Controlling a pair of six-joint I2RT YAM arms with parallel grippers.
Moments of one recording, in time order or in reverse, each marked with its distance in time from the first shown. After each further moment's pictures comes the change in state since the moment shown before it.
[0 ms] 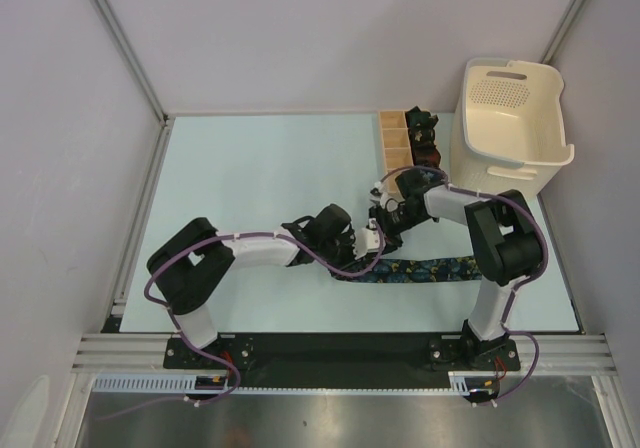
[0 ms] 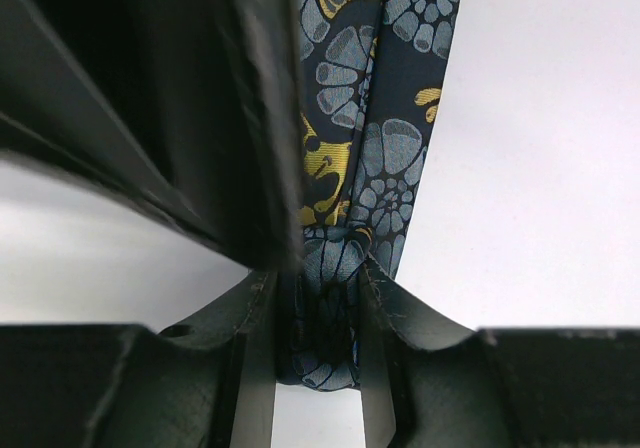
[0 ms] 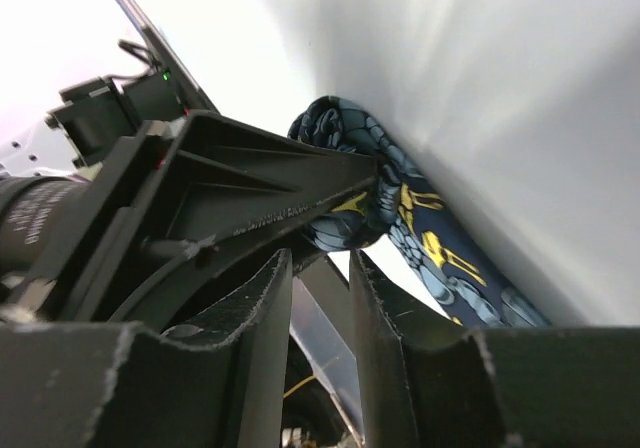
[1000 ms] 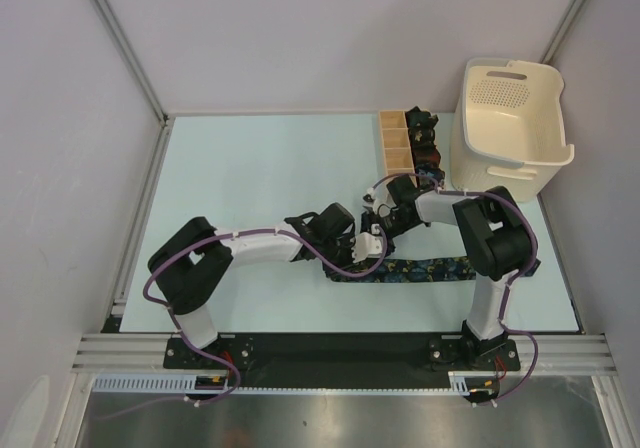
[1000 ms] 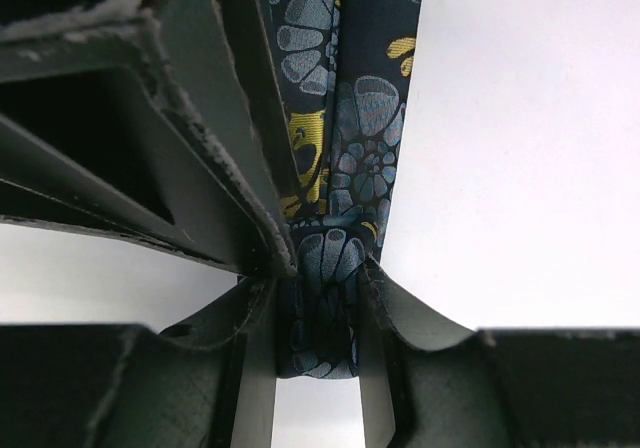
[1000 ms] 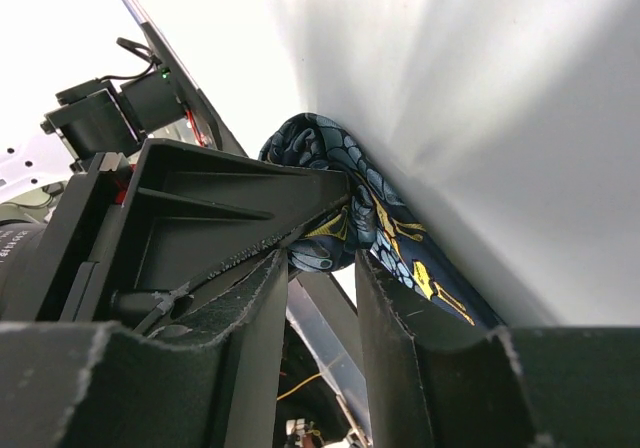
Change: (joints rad) left arm -0.004 0.004 0.077 -0.220 -0.016 0.105; right arm 0.058 0.060 -0.030 0.123 -0.028 0.075
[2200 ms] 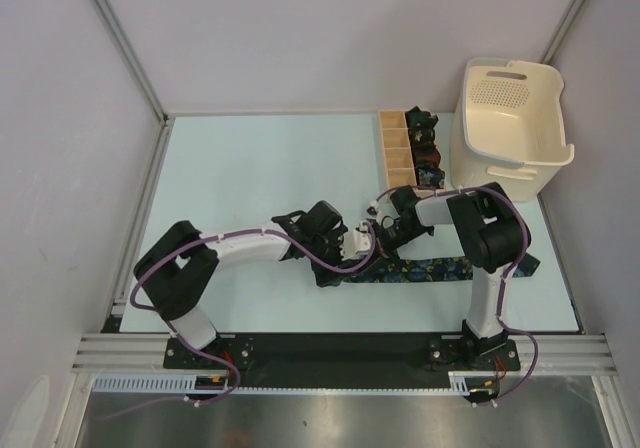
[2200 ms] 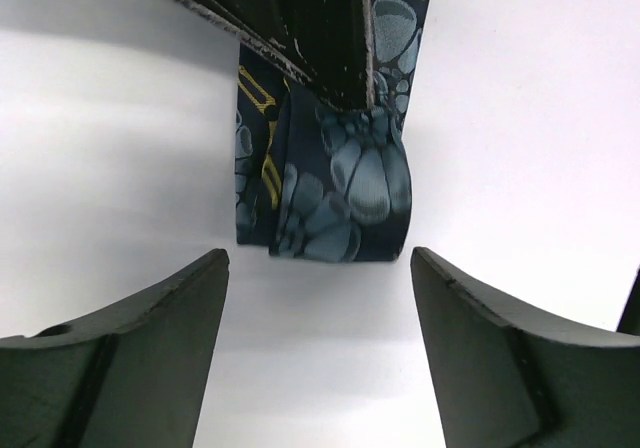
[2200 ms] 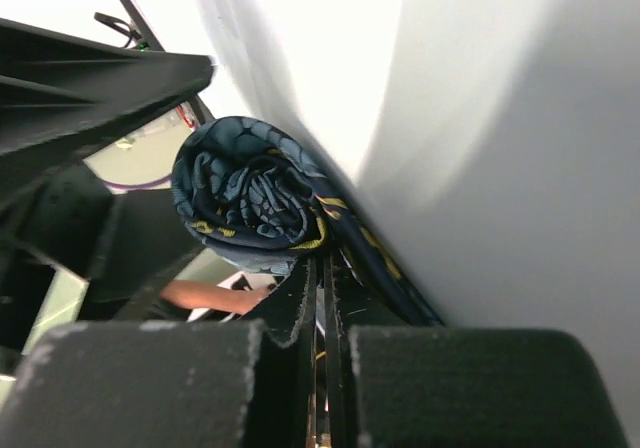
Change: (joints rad) left arm 0.047 -0.067 -0.051 -0.051 0.004 -0.010; right arm -0.026 0.070 -0.056 -0.006 -0.027 -0.051
